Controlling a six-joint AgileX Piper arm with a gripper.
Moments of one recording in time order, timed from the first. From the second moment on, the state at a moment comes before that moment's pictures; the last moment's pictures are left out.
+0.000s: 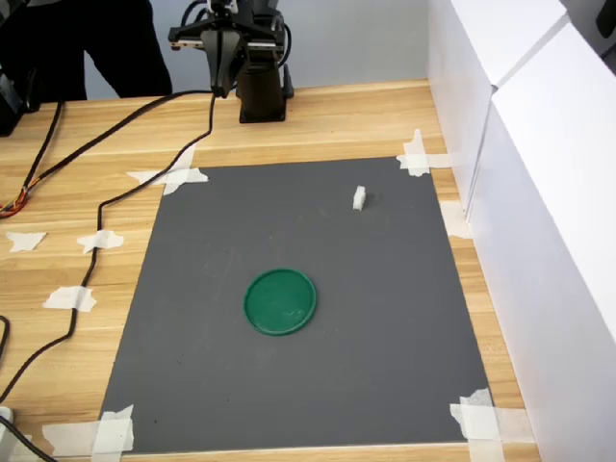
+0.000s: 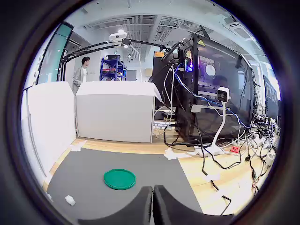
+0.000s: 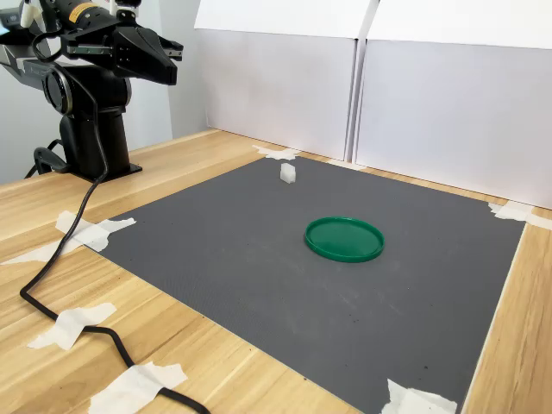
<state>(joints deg) -4.2 0.7 -5.0 4.3 12.9 -9.4</state>
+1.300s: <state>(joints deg) -4.2 30.1 -27.1 5.3 39.5 -18.4</state>
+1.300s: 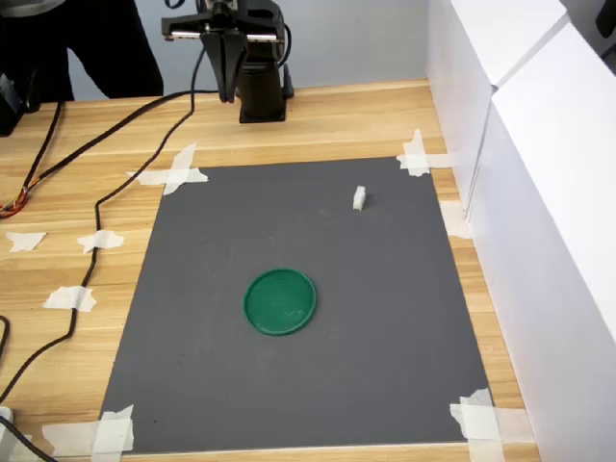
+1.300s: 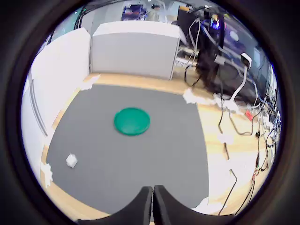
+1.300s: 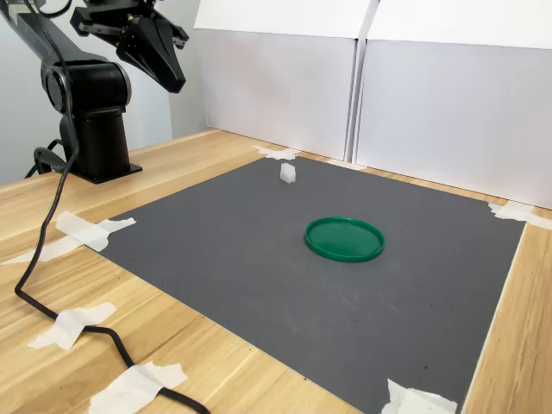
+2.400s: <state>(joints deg) -4.2 61.1 -54.9 12.5 66.5 -25.5</state>
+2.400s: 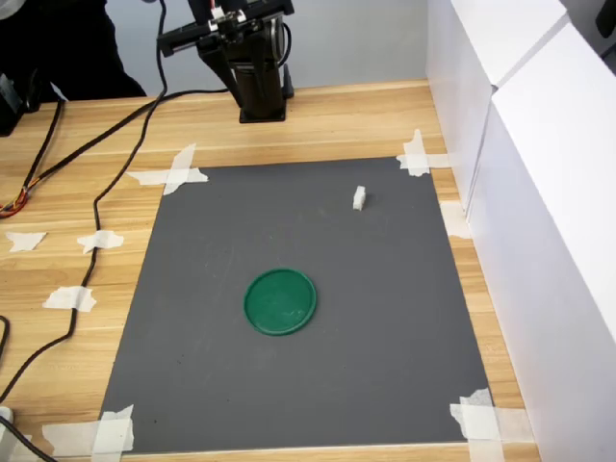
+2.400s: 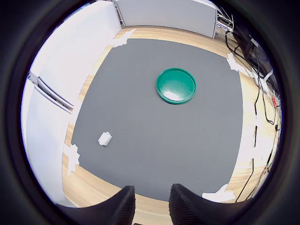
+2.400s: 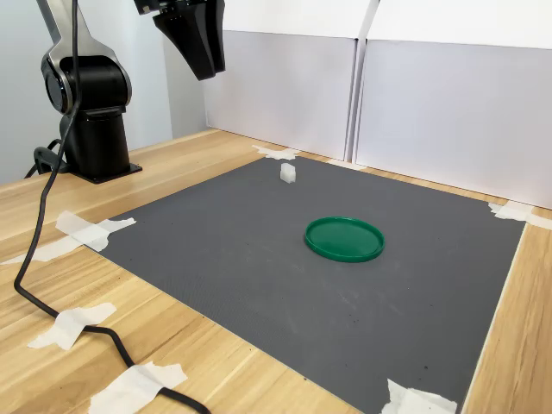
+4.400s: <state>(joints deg) 30.2 91.8 -56.2 5.2 48.0 1.1</state>
